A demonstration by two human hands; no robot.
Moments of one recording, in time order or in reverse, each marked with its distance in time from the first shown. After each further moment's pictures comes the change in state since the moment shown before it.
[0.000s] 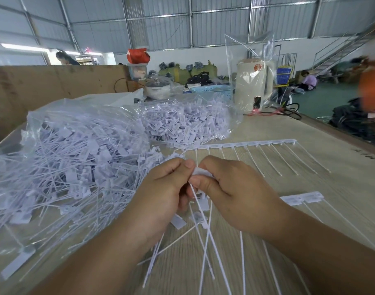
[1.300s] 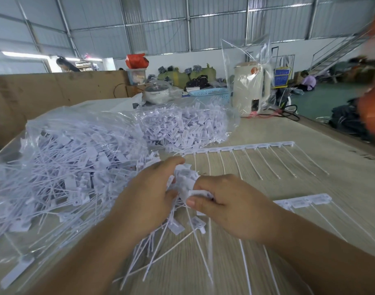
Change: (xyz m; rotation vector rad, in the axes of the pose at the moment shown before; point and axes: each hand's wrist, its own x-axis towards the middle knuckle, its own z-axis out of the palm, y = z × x) left_hand 0.020 -0.015 -0.036 1.063 0.026 0.332; right_hand -0.002 0.015 0.007 0.007 -0.193 0.046
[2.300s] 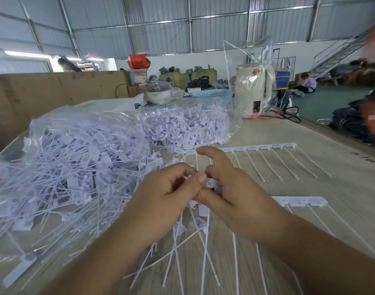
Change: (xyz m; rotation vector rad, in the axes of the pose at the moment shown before) left_hand -0.012 0.034 -0.009 -0.503 -0.006 -0.050; right_hand 0.001 -0.002 0.001 0.226 0.183 -0.108
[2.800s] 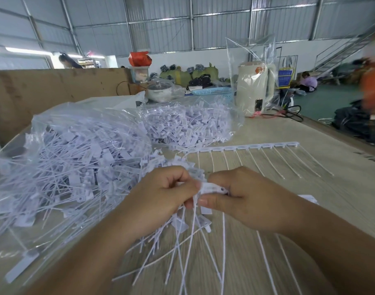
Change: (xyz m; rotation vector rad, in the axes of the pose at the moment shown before) left_hand 0.004 -0.006 -0.011 -0.079 -0.167 -0.176; right_hand 0.004 -0.005 -0.022 -0.135 -0.253 0.113
